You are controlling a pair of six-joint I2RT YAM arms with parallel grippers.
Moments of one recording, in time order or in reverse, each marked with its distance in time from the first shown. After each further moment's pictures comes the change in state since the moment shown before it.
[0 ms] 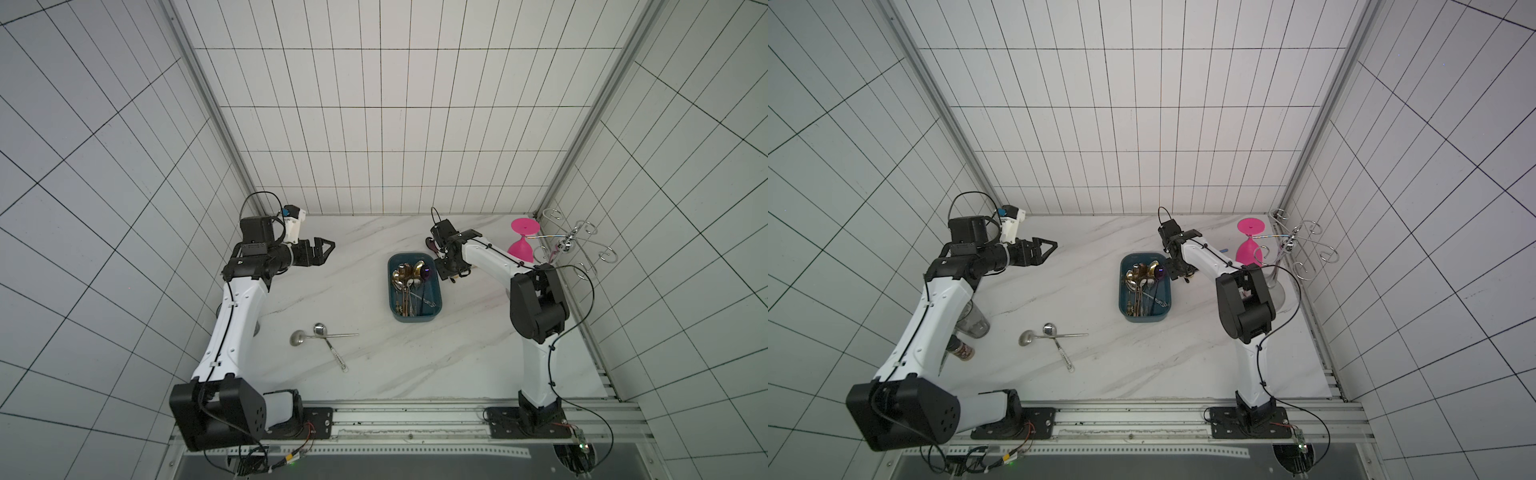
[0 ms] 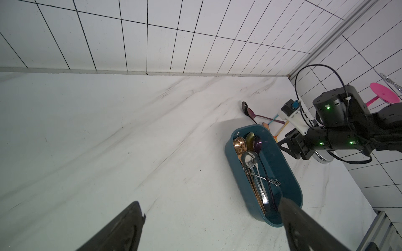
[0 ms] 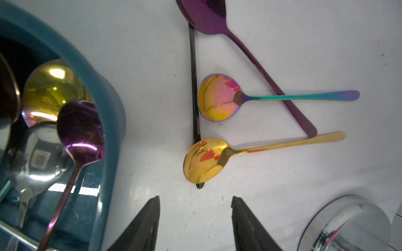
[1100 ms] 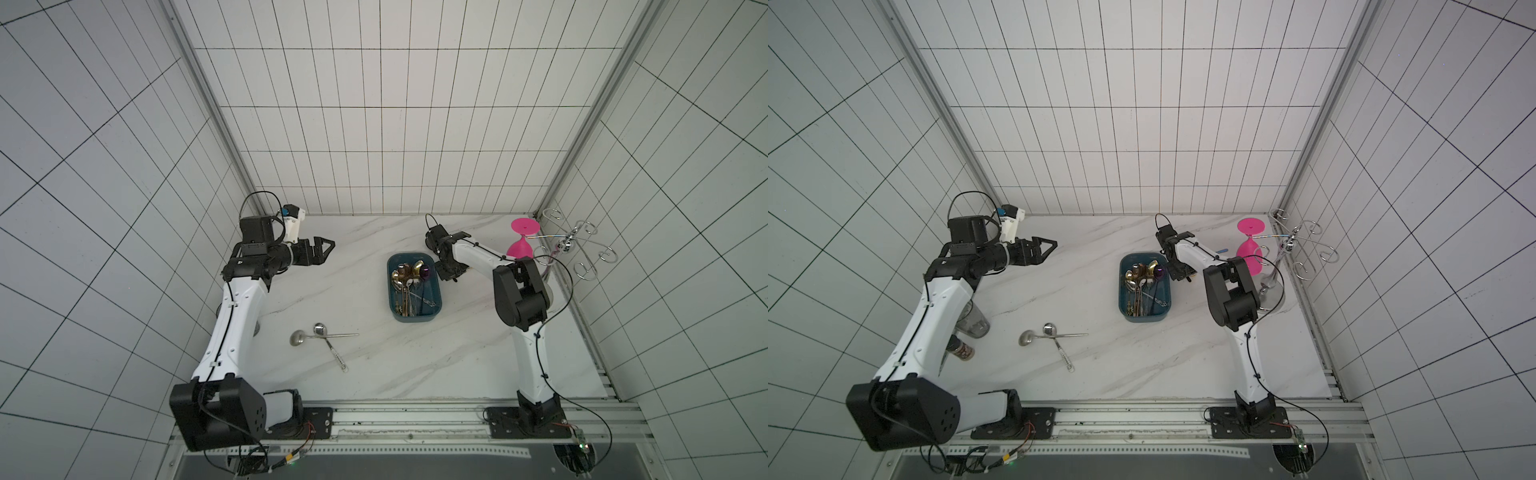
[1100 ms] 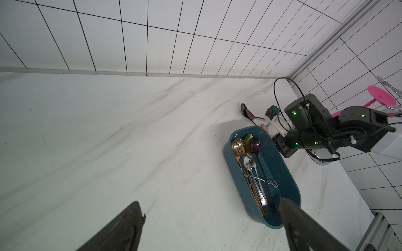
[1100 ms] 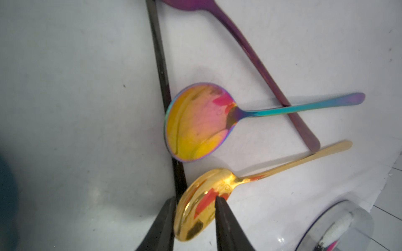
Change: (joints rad) left arm 0.001 0.000 0.000 0.008 0.005 -0.011; right arm -0.005 0.165 0.089 -0.022 0.140 0.001
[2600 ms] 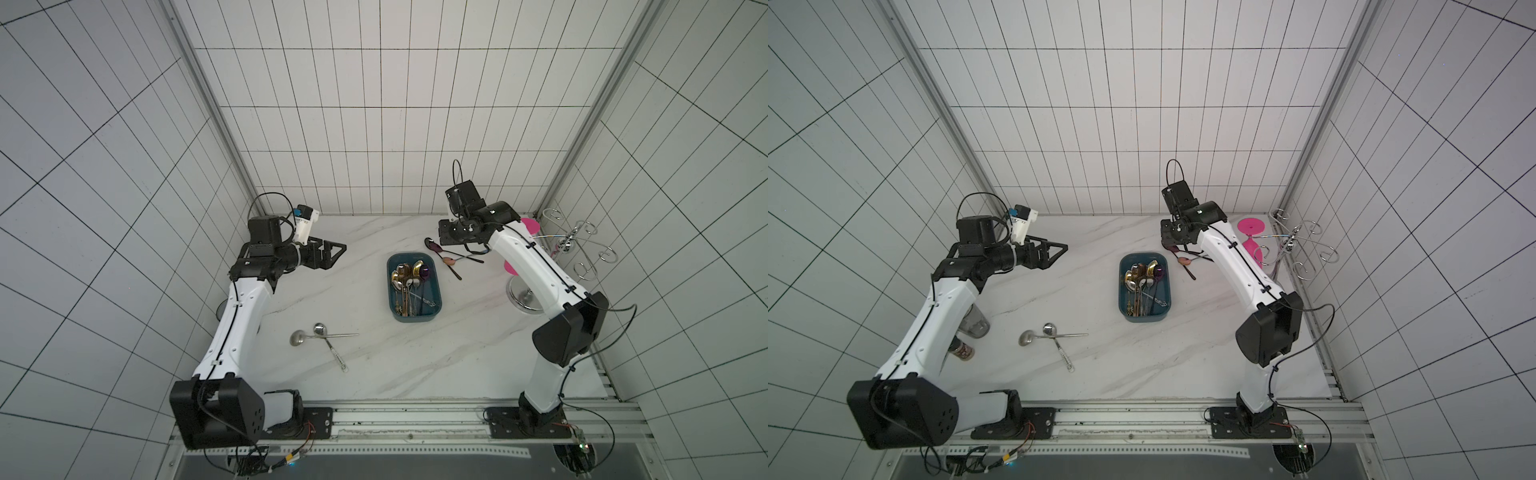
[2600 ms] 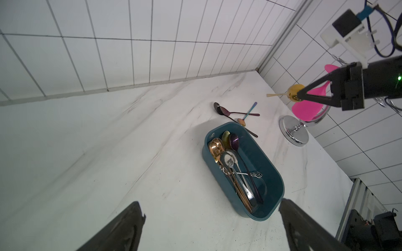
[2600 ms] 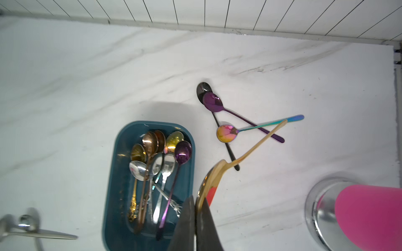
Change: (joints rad) left arm -0.091 0.002 -0.026 0.070 0.129 0.128; right arm 0.036 -0.417 0.251 -0.174 -0.286 0.311
